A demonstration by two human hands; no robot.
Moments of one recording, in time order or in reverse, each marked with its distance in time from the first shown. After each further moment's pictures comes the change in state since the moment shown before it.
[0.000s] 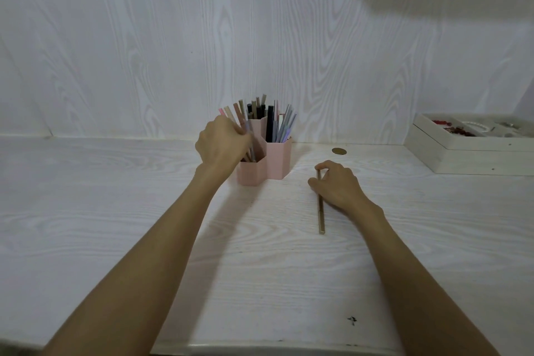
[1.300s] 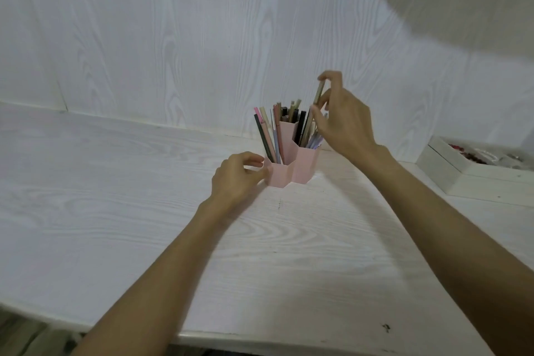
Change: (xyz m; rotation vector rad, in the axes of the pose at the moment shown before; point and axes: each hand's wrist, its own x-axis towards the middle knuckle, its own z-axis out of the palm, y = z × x) left_hand -0.028 -0.081 0.003 -0.329 -0.254 0.038; right_hand 0.024 -0.127 -0.033 -0.306 0.529 -0.710
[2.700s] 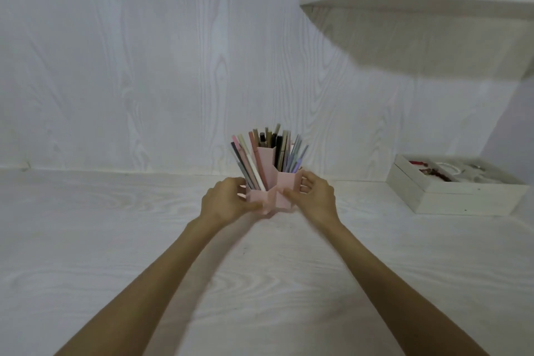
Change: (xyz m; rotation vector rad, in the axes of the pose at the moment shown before) left_hand 0.042 0.050 0.019 0.307 -0.177 0.040; right_hand -0.060 0.039 0.029 0.636 -0.188 0.788
